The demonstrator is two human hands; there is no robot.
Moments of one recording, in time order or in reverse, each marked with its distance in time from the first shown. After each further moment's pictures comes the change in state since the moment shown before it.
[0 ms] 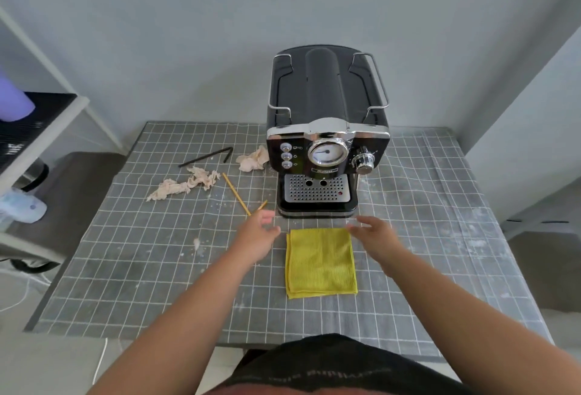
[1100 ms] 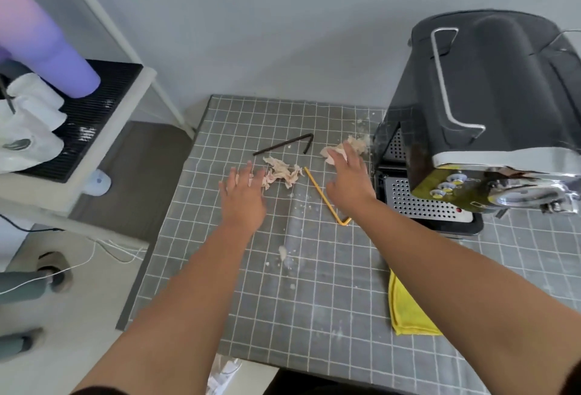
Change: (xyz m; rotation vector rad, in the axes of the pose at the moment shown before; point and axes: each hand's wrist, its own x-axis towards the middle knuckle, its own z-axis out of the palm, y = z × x) left_hand 0.136 -0.113 -0.186 0.878 0.352 0.143; right_hand 0.091 -0.161 0.233 -0.712 0.003 -0.480
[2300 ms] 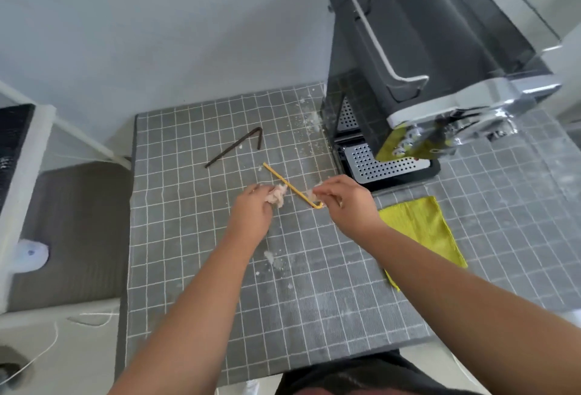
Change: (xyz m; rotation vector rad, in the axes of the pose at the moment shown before) left_hand -0.002 0.048 0.007 -0.441 -0.109 0.362; right_hand -0.092 0.030 0.014 0.401 0.346 -0.065
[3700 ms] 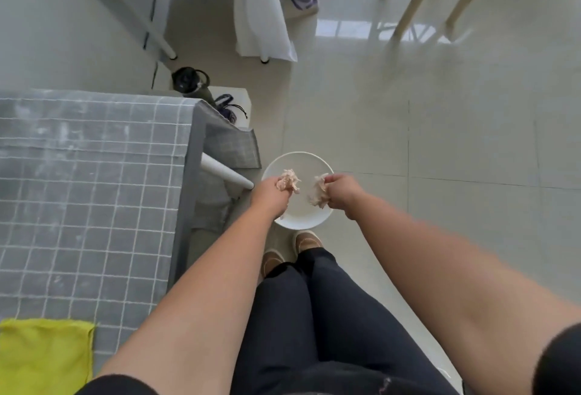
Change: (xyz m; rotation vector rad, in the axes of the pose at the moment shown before) left_hand -0.219 0.416 0.476 0.355 -1.133 0.354; right_hand -0.470 0.339 -0.225 1.026 0.874 1.544
